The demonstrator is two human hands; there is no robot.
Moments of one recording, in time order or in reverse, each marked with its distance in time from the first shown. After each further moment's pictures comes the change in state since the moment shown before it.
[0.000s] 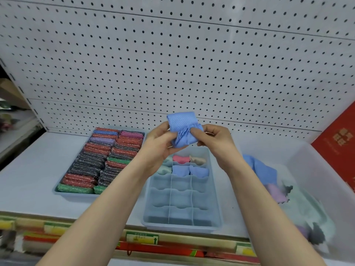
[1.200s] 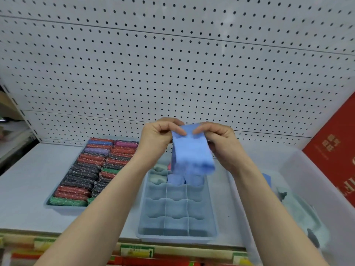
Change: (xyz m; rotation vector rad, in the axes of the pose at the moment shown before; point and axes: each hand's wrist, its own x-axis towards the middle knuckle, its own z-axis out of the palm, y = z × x) left_hand 0.021 0.022 0.015 0.294 0.134 0.333; right_hand 0.003 -0.023 -0.023 0.190 -0.101 -0.109
